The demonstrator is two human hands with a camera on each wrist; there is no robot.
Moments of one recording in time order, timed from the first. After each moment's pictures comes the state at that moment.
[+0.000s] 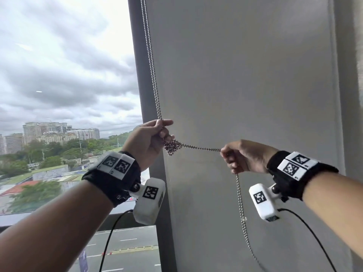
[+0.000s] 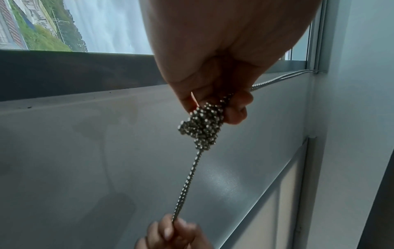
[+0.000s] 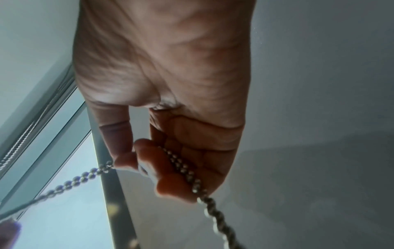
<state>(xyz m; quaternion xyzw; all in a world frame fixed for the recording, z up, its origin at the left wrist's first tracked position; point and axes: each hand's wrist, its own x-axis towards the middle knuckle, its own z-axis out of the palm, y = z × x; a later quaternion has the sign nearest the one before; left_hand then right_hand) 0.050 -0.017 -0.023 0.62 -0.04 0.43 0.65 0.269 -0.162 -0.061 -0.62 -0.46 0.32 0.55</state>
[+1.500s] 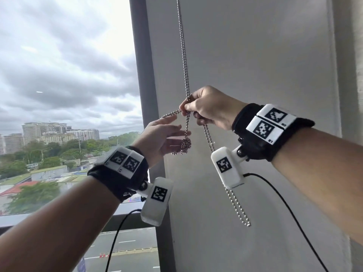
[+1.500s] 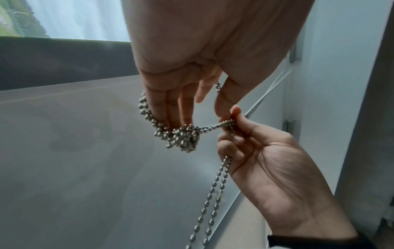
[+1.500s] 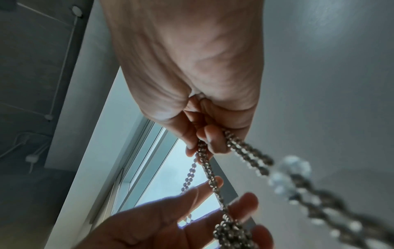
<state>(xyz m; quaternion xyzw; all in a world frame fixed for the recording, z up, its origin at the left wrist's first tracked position) 0.058 -0.039 -0.010 0.69 0.06 0.37 0.62 0.171 -0.145 0.042 -0.61 -0.57 0.02 0.55</state>
